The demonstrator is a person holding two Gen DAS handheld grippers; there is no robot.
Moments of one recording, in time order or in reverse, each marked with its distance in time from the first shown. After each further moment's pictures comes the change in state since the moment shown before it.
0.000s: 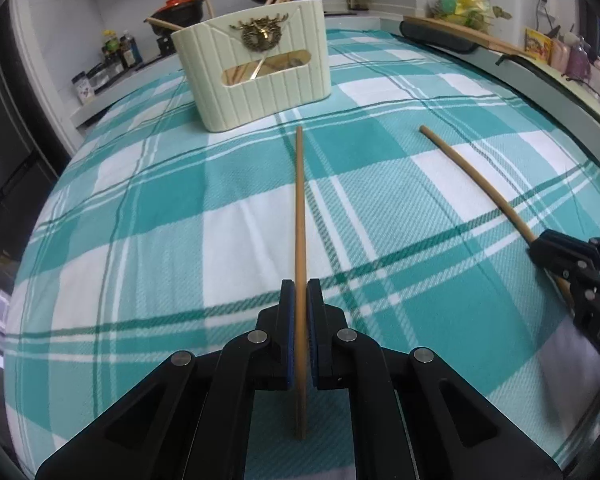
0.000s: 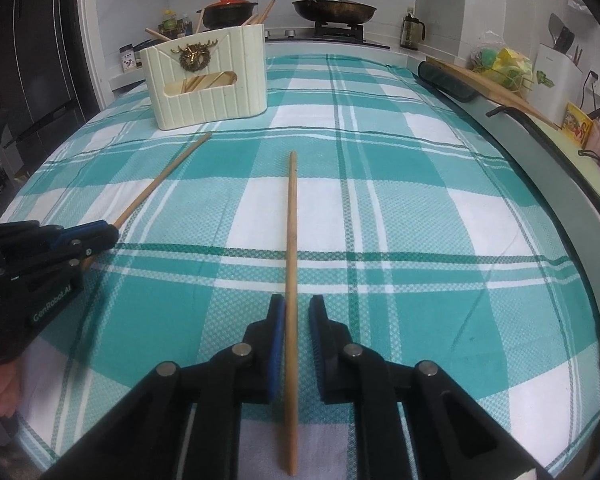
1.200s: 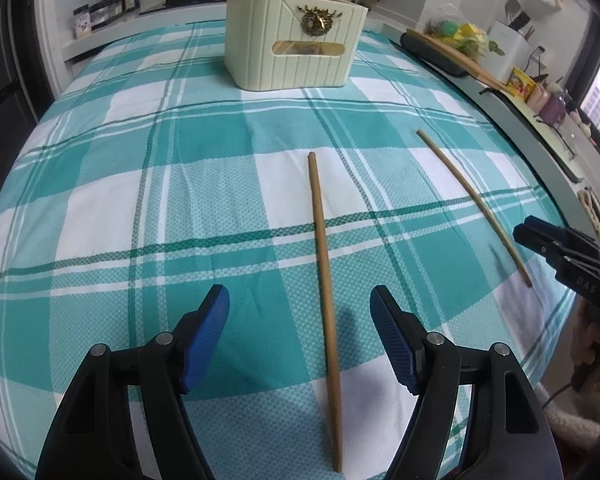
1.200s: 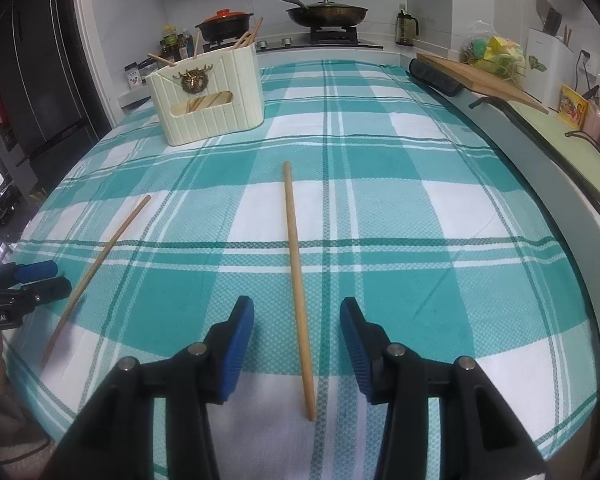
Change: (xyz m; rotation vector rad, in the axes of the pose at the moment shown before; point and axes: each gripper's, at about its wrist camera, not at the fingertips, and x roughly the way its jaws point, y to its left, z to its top) left arm -0.028 0.074 -0.017 -0.135 0.096 -0.238; right arm -0.032 -0.025 -0.002 0.042 -0.004 0.082
